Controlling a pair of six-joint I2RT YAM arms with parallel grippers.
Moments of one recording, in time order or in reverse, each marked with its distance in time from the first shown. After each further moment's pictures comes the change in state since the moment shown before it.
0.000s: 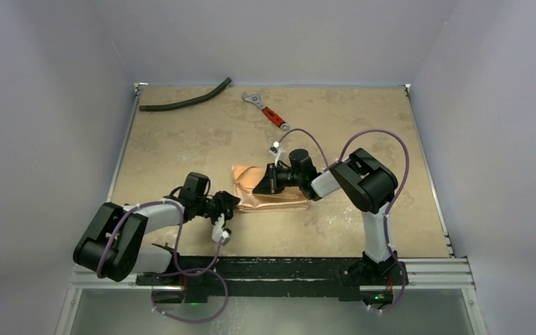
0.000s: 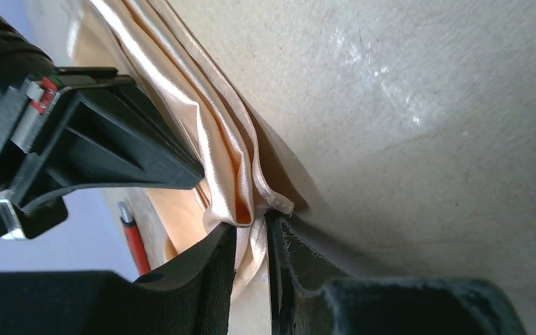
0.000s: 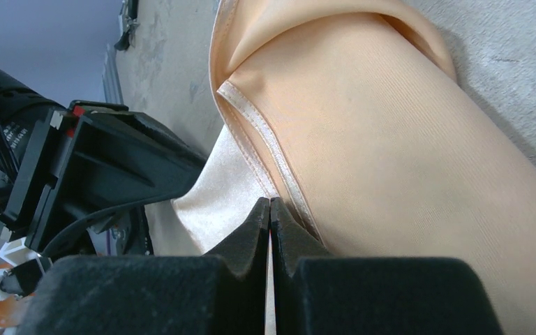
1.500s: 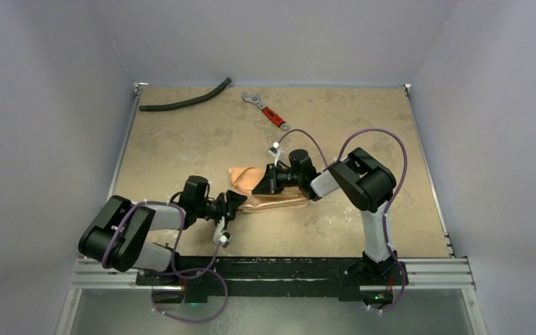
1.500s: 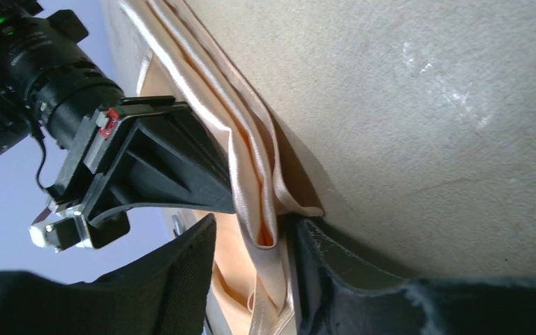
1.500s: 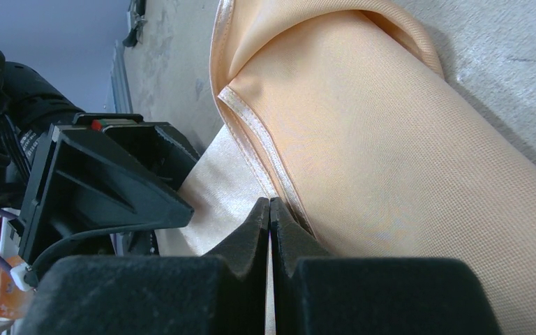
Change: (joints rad) left arm -0.004 0.057 -0.114 0.367 0.136 0.000; right arm -0.001 0.019 0.005 0.019 -0.024 0.014
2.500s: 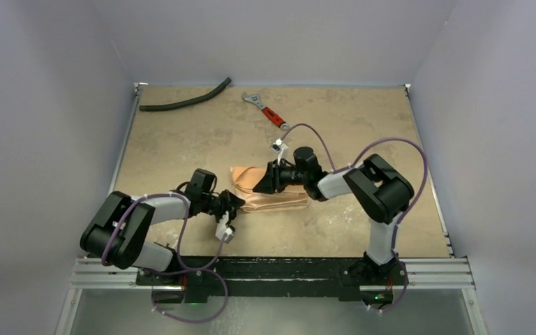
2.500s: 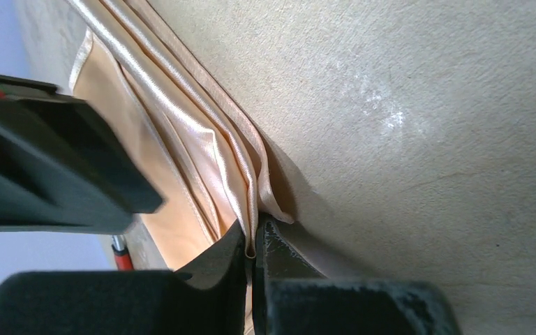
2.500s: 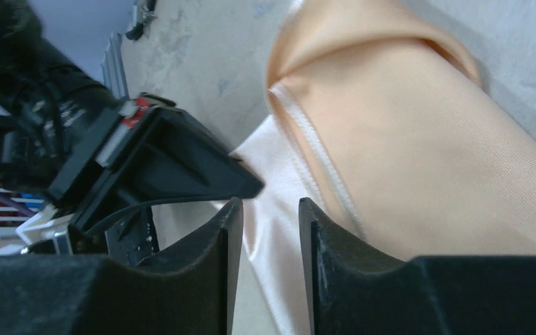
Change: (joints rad) left arm -0.033 0.034 0.149 -0.300 -0.074 -0.018; right arm 0.001 -0.121 -0.031 -0.079 0.017 -0.087
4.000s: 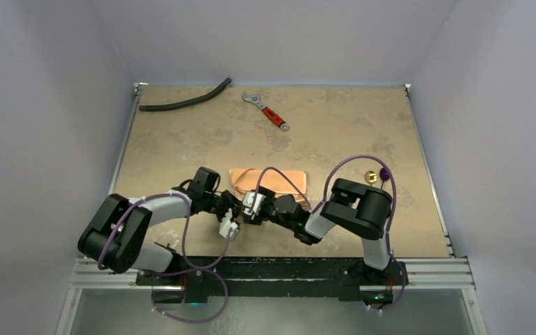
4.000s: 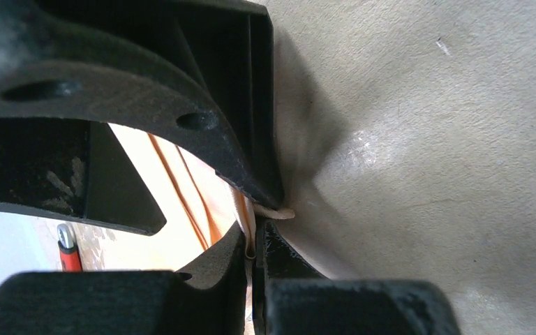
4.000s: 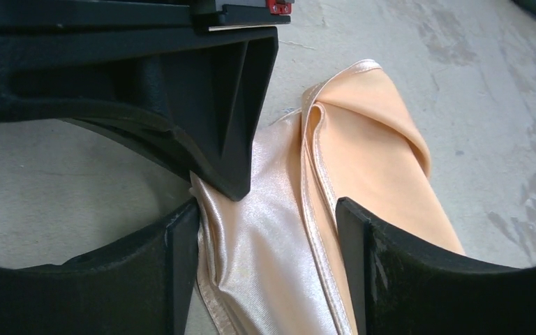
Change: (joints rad) left arm -0.043 -0.030 0.059 -0.130 -0.045 -0.189; right arm 0.440 -0.016 -0.249 0.446 0.738 -0.983
